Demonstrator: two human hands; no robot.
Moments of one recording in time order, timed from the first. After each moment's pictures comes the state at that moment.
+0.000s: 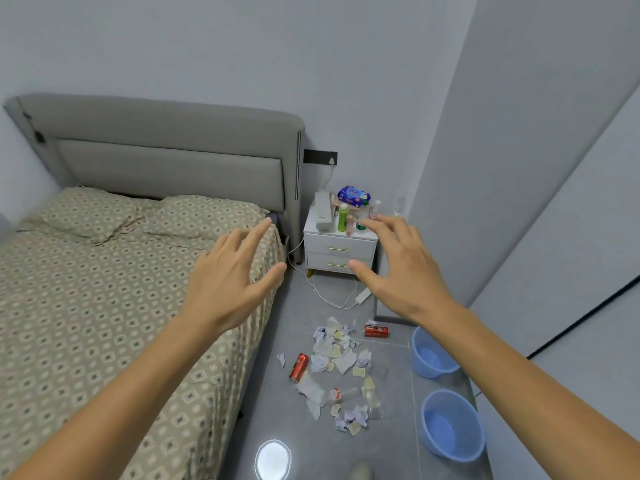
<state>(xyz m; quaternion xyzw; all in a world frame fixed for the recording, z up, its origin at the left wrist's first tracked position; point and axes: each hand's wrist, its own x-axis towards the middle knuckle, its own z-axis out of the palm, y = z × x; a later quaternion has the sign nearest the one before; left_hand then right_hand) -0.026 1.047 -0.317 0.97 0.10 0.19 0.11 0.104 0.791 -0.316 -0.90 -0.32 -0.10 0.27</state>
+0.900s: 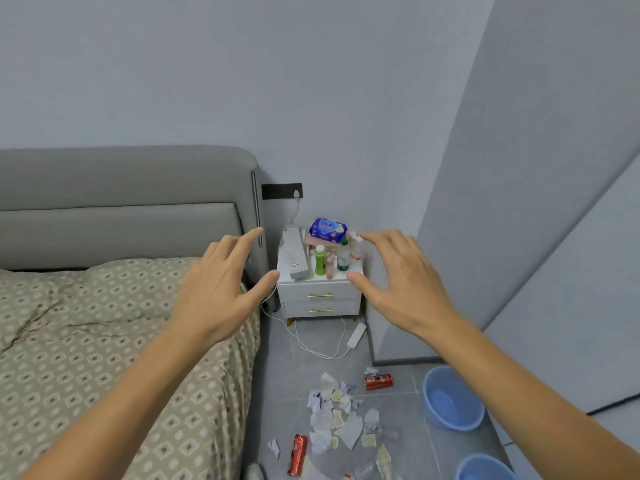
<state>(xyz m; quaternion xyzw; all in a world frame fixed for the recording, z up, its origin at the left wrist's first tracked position) 0.307 1.182 -0.317 0.97 0.01 0.18 0.14 0.383 0.903 -0.328 -0.93 -0.23 -0.12 0.26</state>
